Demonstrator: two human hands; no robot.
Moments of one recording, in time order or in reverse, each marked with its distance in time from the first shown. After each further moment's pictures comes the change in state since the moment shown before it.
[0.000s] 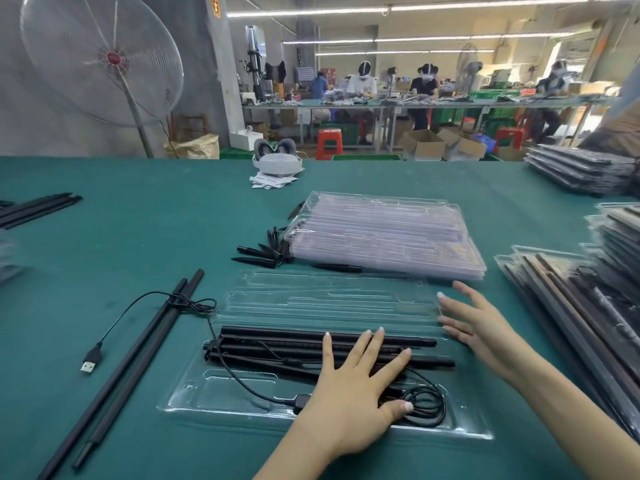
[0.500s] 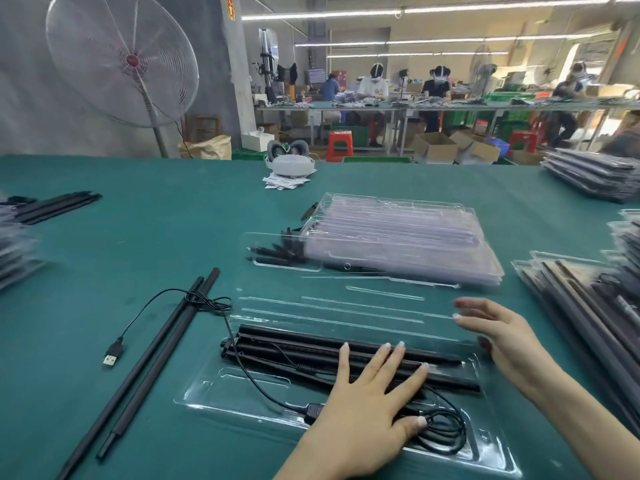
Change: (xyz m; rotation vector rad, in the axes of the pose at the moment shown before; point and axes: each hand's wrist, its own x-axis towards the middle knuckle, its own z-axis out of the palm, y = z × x) left_hand -0.018 0.002 -0.003 -0.035 0.005 0.080; right_hand -0.004 0.004 0.002 -0.073 0.051 -0.178
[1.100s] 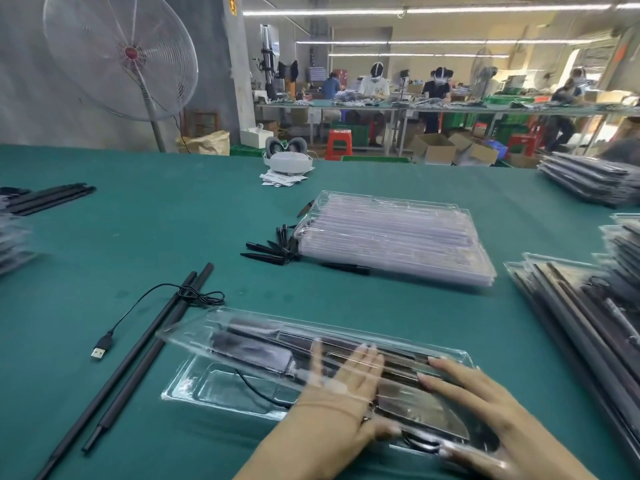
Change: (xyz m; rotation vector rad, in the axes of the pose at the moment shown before) left_hand -0.017 -0.008 -0.008 0.117 -0.030 -0.039; right_hand -0.088 0.012 -0.016 -0.885 -0.462 -0.493
